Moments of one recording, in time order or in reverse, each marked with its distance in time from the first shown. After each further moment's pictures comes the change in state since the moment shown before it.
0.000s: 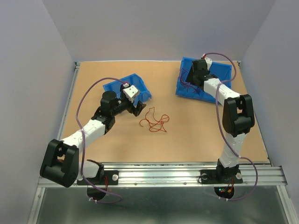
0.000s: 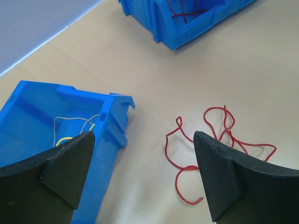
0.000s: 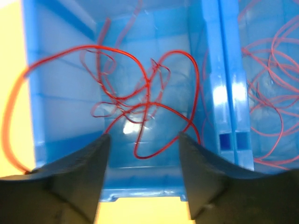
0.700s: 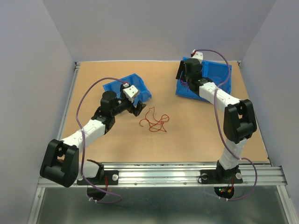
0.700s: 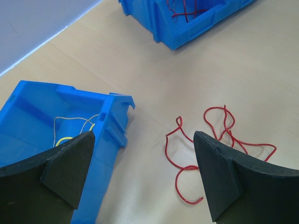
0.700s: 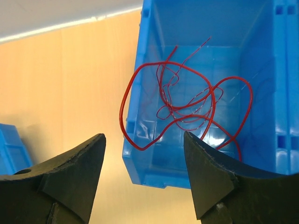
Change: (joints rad) left arm 0.000 0.000 0.000 -0.001 0.000 0.001; right arm 0.119 -0.131 -0.089 0.212 0.017 -0.117
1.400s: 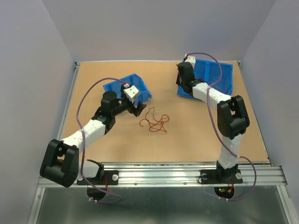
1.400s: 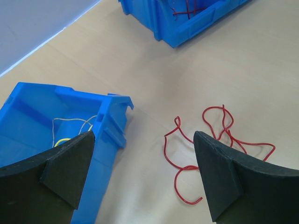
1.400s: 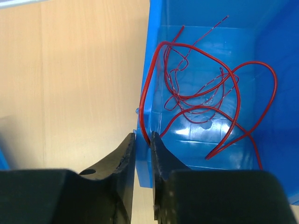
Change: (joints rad) left arm -0.006 0.000 0.000 -0.002 0.000 0.006; right arm 0.043 0.114 0.036 -0.019 0.059 -0.034
